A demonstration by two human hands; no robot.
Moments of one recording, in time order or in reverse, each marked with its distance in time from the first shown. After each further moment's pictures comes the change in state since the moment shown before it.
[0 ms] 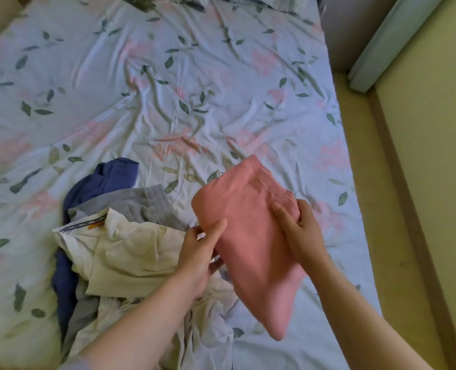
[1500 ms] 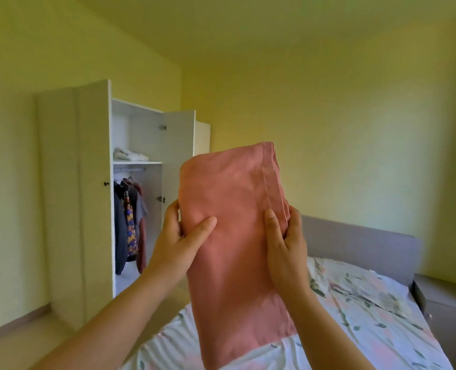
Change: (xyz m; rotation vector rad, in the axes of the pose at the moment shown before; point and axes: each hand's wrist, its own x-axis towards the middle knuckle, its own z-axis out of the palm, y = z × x) left_hand -0.593 0.384 -0.246 0.218 0.322 1.476; right_hand -0.404 -0.615 0.098 0.538 -0.137 -1.088
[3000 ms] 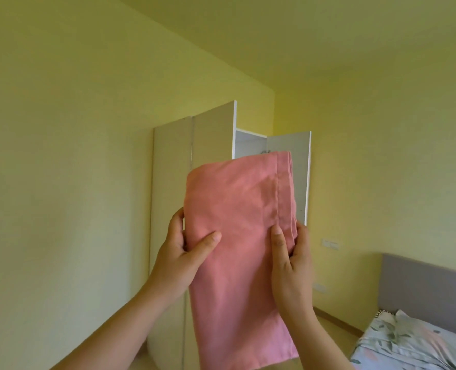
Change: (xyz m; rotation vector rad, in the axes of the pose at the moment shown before) left_hand 0.299 -0.136 -0.431 0.171 0.206 0.150; right_hand 0.113 0.102 0.568 0.300 -0.100 -0.065
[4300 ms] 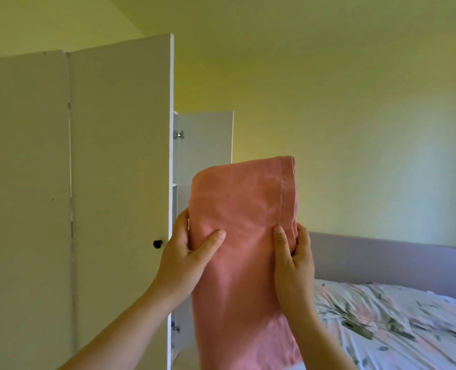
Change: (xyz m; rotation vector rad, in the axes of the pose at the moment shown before) left_hand 0.281 -0.264 0.030 -0.262 -0.423 -0.029; right_hand 0.136 0.218 0.126 -0.457 0.438 0.055
